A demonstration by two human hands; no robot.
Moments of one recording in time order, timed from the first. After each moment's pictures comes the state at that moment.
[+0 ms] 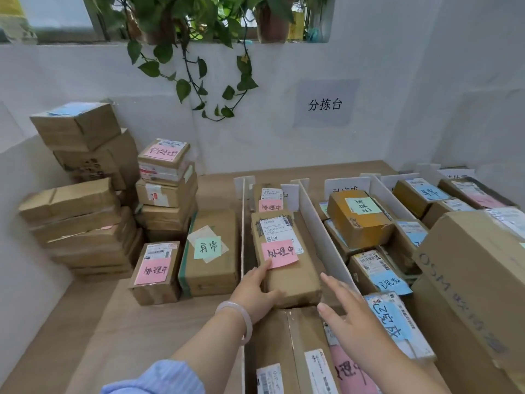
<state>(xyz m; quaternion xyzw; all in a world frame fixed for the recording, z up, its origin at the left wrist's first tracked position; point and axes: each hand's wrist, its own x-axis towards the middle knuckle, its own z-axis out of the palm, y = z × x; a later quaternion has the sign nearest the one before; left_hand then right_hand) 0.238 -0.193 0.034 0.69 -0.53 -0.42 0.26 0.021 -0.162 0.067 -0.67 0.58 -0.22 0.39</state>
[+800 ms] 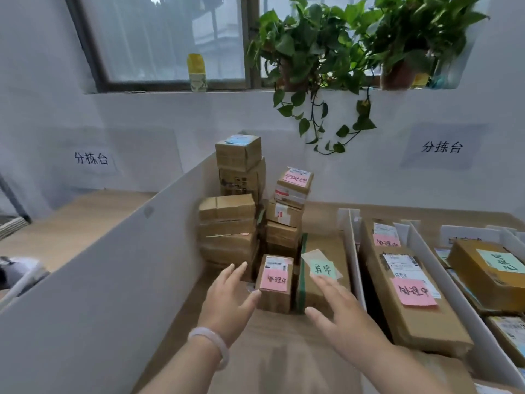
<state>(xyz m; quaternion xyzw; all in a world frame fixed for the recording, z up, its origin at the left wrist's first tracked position) 0.492 -0.033 0.088 0.80 -0.47 -0.13 0.34 0.263 -0.112 0.118 -0.84 0.43 -0.14 0.31</state>
